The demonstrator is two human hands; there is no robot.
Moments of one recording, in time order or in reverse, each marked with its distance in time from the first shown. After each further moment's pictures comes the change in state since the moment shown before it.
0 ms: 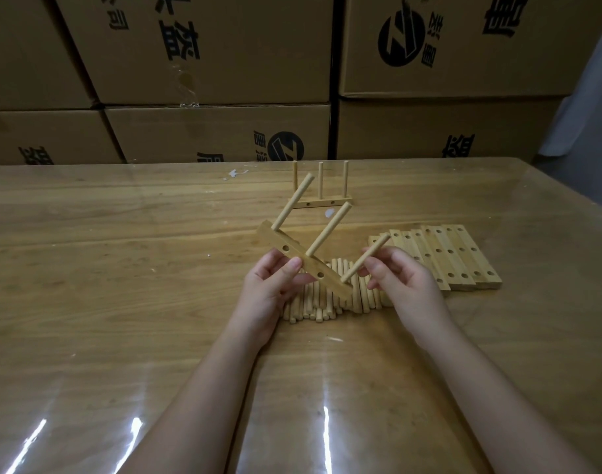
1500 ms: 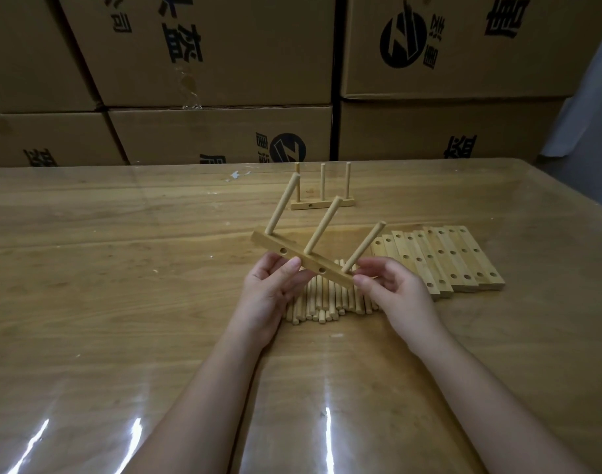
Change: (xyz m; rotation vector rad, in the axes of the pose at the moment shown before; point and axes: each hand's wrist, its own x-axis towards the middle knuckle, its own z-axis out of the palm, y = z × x) left_hand -0.001 0.002 0.003 -0.130 -0.021 0.054; right_hand 0.000 0.010 0.009 -0.038 0.023 0.105
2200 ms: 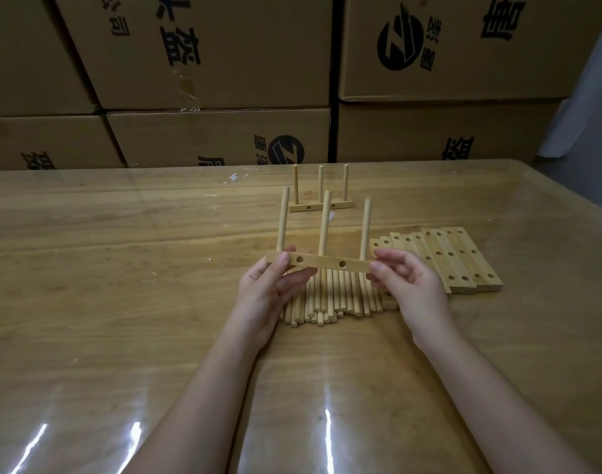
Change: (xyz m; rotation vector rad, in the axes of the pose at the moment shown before) left_hand 0.001 0.005 -0.003 -0.040 0.037 -0.063; right_hand 0.006 0.003 -0.011 0.195 0.156 0.027
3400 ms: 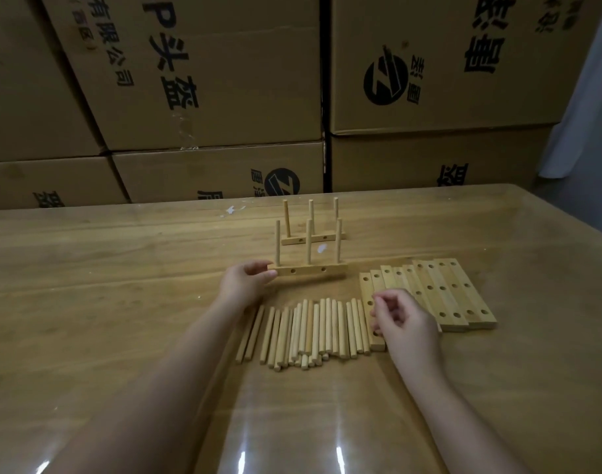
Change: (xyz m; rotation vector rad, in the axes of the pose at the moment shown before) left_hand 0.079 0.028 -0.005 0.958 0.267 -0.015; right_hand 0.016 0.027 -0.016 -0.430 0.135 -0.180
